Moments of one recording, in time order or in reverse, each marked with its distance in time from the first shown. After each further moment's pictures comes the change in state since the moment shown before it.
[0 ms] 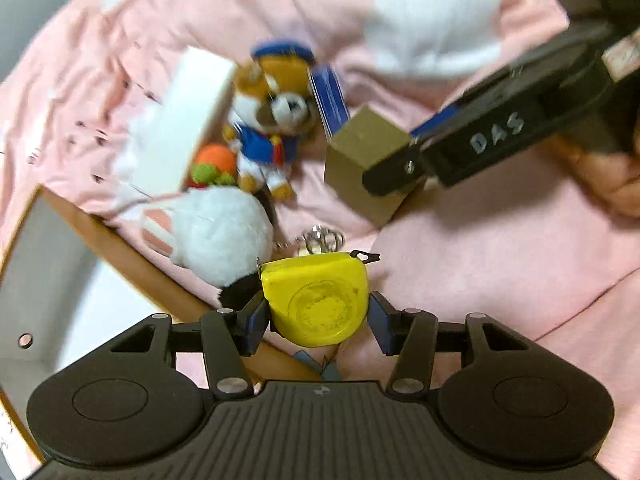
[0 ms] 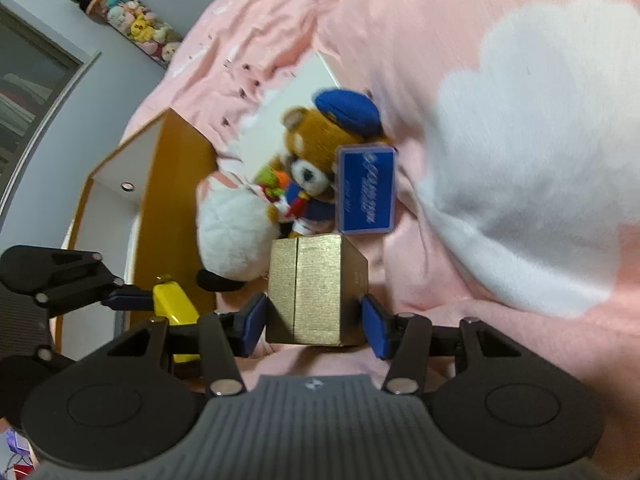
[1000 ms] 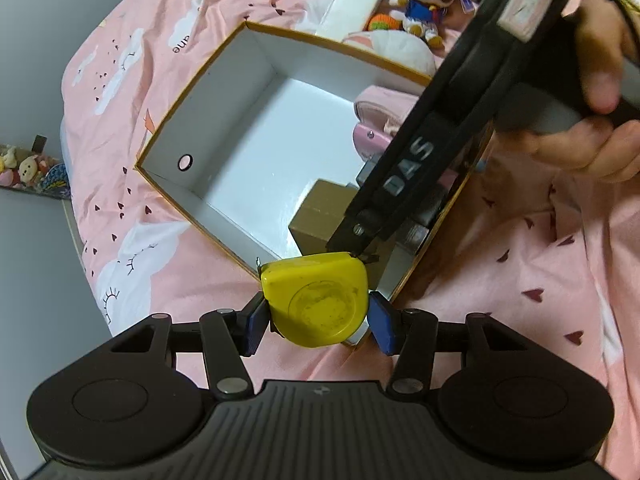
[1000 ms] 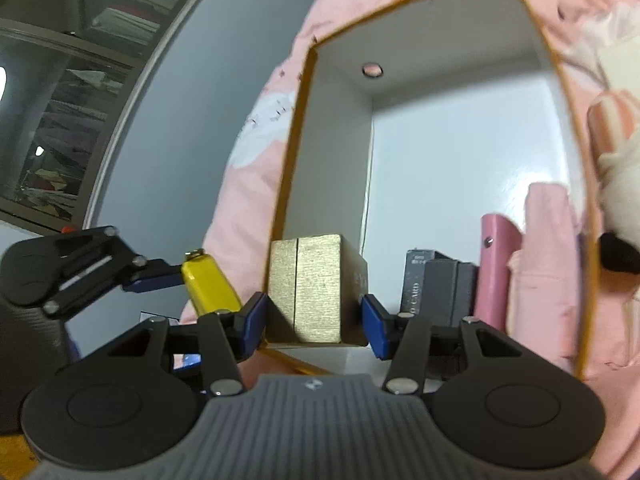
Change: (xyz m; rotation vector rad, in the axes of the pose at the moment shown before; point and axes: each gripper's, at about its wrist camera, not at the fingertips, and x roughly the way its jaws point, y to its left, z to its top) left arm -0.044 0.093 -0.122 0.065 0.162 0.273; right arm 0.115 0.222 -0.011 -0.106 0.314 0.416
